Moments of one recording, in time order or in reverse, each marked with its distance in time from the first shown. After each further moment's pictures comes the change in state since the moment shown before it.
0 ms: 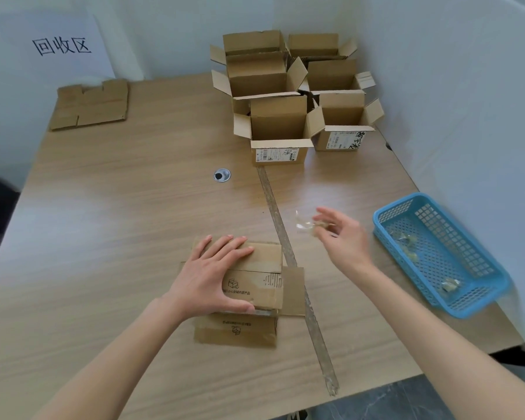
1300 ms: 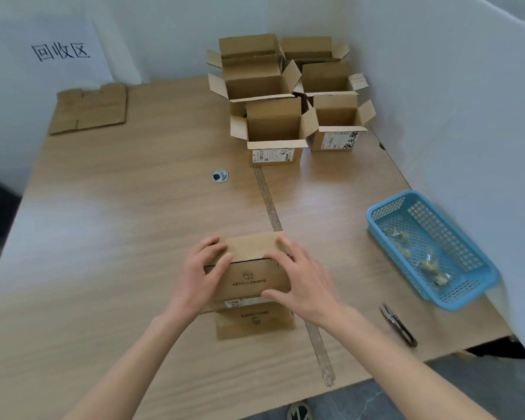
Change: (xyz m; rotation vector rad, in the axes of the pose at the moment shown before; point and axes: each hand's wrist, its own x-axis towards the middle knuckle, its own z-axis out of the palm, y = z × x) left_hand -0.010 0.018 0.009 -0.665 0.413 -0.428; right_hand -0.078 -0.011 0.035 -0.611 -0.378 -0.321
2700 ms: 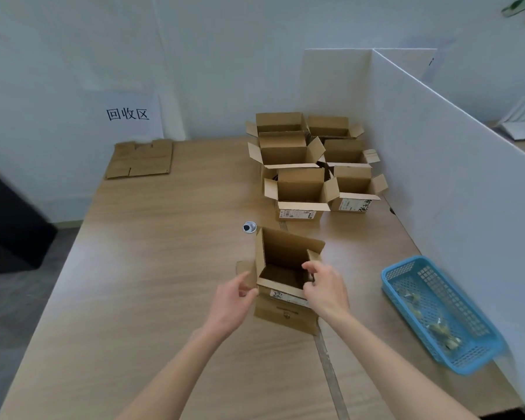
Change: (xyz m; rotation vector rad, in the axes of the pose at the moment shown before) left_hand 0.019 0.062 -0.057 0.029 -0.138 -0.205; right_hand 0.069 -0.056 -0.049 0.166 0.261 0.443
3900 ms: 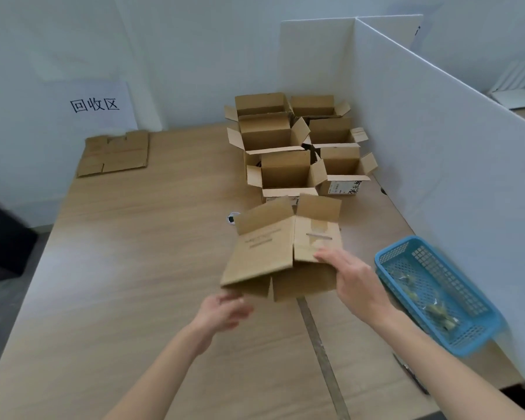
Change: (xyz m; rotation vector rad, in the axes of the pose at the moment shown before) left_hand 0.017 -0.038 0.023 -0.417 -0.267 -0.411; right_hand 0.016 0.085 -0.046 -0.150 0.149 -0.625
